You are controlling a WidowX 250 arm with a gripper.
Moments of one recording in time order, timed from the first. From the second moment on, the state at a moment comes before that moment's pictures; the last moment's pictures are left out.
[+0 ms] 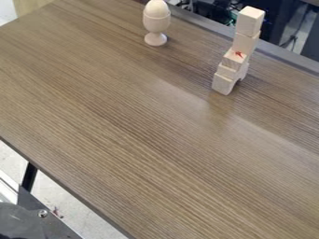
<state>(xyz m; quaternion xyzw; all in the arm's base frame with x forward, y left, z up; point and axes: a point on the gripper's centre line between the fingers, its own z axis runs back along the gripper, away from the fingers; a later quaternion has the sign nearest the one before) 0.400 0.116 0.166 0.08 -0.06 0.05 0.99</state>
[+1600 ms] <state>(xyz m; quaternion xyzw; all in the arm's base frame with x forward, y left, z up) 0.434 -0.028 0.199 0.05 -0.12 -0.06 0.99</state>
